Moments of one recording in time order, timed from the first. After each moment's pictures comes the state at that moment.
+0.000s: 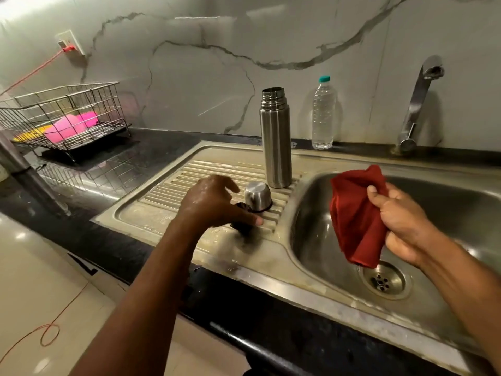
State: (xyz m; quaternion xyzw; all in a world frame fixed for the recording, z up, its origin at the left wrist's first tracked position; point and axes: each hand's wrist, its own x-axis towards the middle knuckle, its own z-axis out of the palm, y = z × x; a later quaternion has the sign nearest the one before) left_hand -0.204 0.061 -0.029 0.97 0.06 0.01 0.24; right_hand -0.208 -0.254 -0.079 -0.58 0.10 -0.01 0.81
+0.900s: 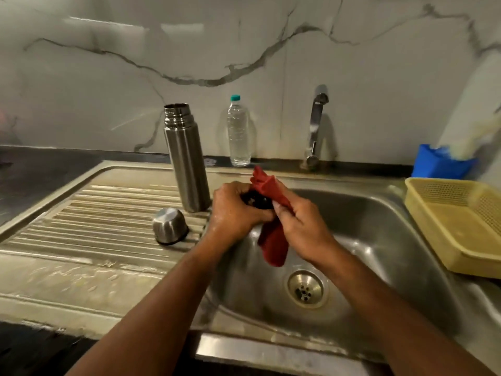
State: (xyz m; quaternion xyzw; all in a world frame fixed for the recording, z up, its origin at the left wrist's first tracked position) left_hand -0.140 -0.115 -0.079 0.86 -0.16 0.12 0.48; right_hand -0.198 -0.273 -0.084 -0.84 -0.11 -0.15 0.51
